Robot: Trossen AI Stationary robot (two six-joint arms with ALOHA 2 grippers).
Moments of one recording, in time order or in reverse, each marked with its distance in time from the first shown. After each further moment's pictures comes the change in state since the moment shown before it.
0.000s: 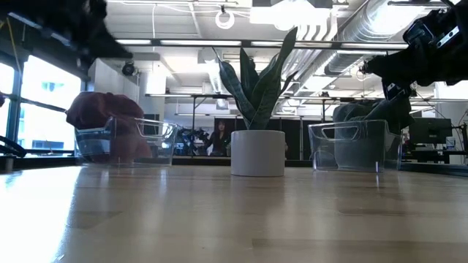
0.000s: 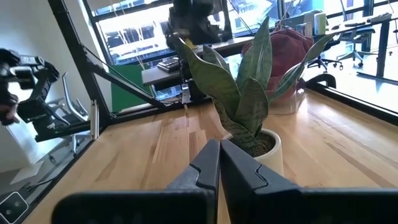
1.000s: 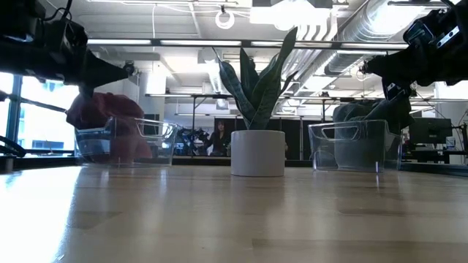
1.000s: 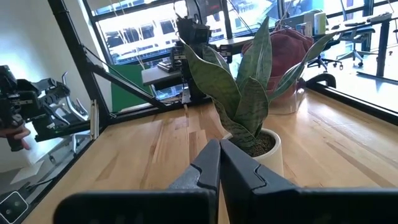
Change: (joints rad) left arm -0.002 -0.402 -0.479 0.384 0.088 0.100; right arm 0.000 0.000 0.000 0.000 0.000 0.000
